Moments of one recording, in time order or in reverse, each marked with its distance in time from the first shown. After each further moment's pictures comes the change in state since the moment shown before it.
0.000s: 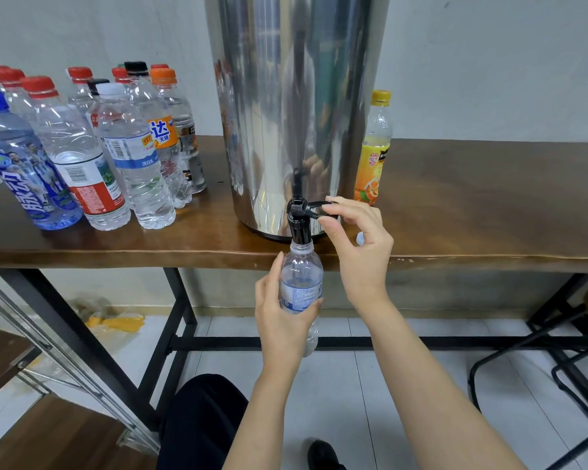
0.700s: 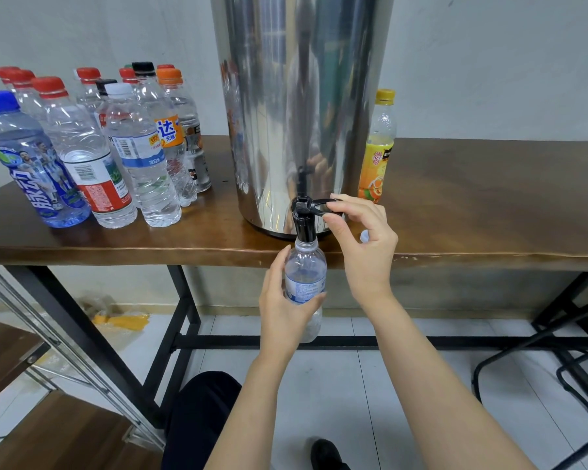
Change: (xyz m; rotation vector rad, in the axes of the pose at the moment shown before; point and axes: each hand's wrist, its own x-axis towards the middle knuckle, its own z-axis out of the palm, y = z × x) left_hand 0.016 -0.004 -0.005 -0.014 -0.109 -0.023; right_hand 0.000 -0.001 0.000 -0.002 0.002 0.004
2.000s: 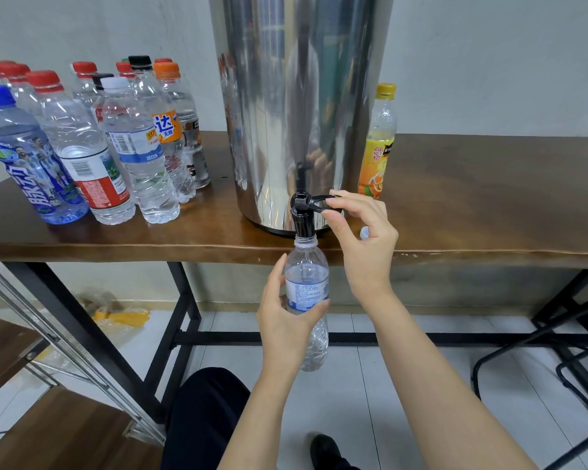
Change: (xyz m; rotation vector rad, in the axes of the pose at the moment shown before) left_hand -0.027 0.020 -0.001 -0.124 0.048 -0.143; right_hand 0.001 0.003 -0.001 -0.028 -0.003 -0.029
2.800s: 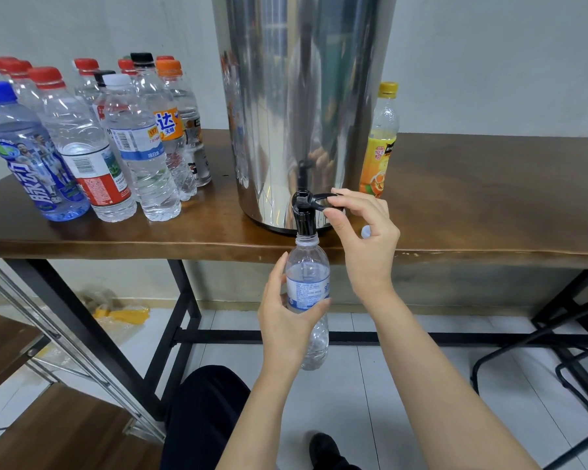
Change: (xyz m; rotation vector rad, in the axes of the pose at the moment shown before) left_hand 0.000 -0.001 0.000 0.002 -0.004 0.004; right_hand 0.000 0.000 0.000 -0.009 -0.002 0.000
